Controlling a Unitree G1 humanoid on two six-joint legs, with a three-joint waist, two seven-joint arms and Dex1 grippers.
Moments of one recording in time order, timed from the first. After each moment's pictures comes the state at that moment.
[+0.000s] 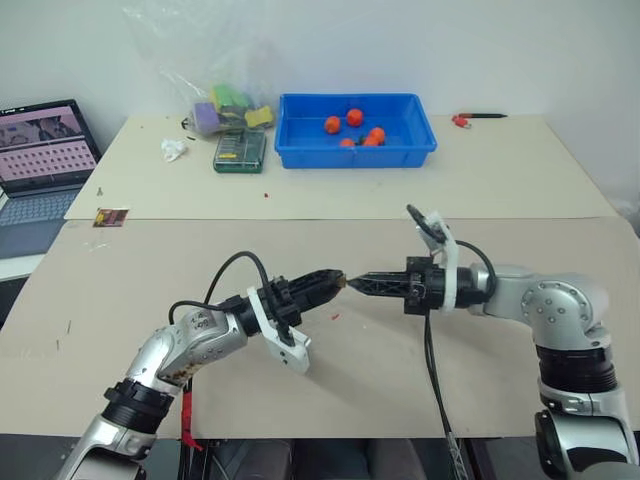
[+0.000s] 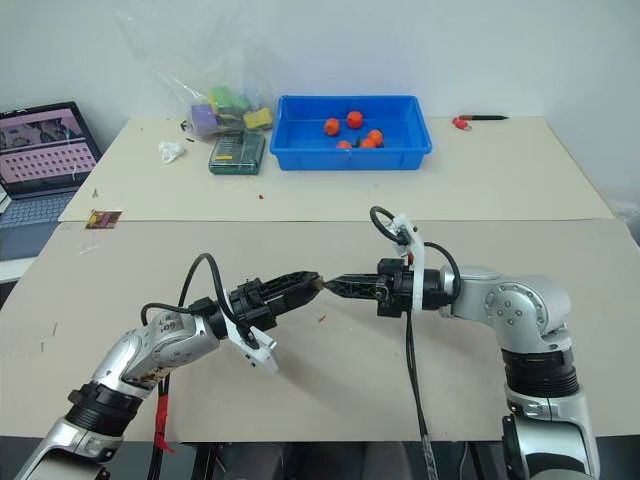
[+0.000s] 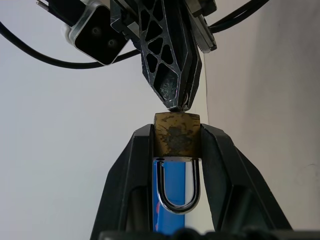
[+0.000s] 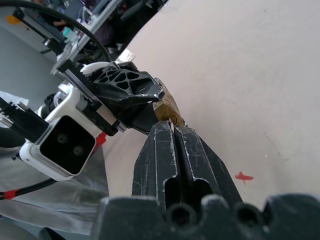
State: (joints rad) left arm -0.31 0.56 -0.25 -0.06 0.67 -0.79 -0.22; right arm -0.53 -0.58 -0.05 -0.24 0.97 1.23 0.72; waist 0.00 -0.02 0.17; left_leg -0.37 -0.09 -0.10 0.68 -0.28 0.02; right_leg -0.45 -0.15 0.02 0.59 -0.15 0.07
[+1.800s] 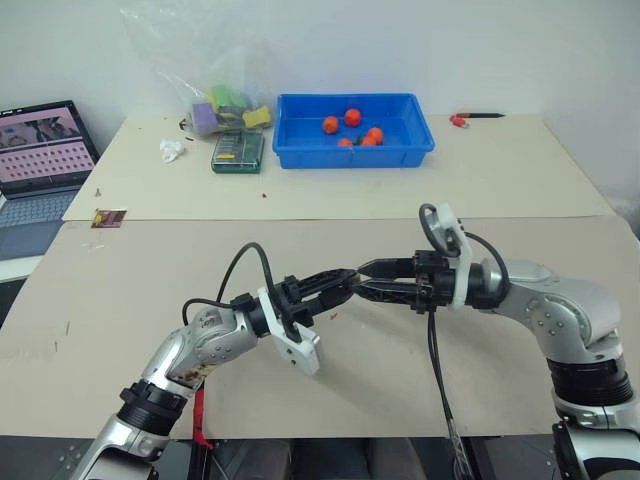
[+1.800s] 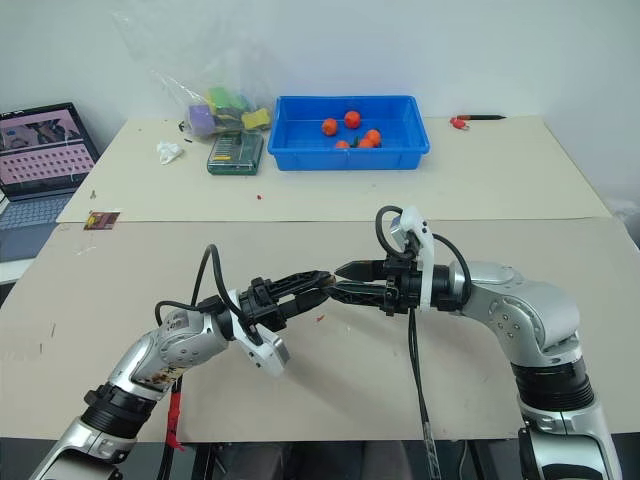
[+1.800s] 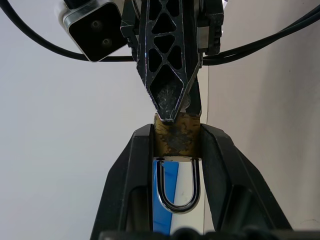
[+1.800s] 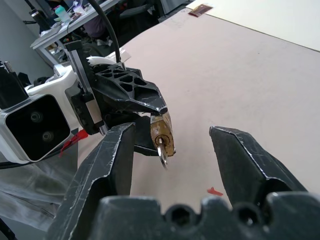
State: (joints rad) left arm -0.32 0.51 -0.28 -0.08 0.55 -0.76 -0.31; right arm -0.49 -0.63 0.00 -0.32 0.84 0.97 0.89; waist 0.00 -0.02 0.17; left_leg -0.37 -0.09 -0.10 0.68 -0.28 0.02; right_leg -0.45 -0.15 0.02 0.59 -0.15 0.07
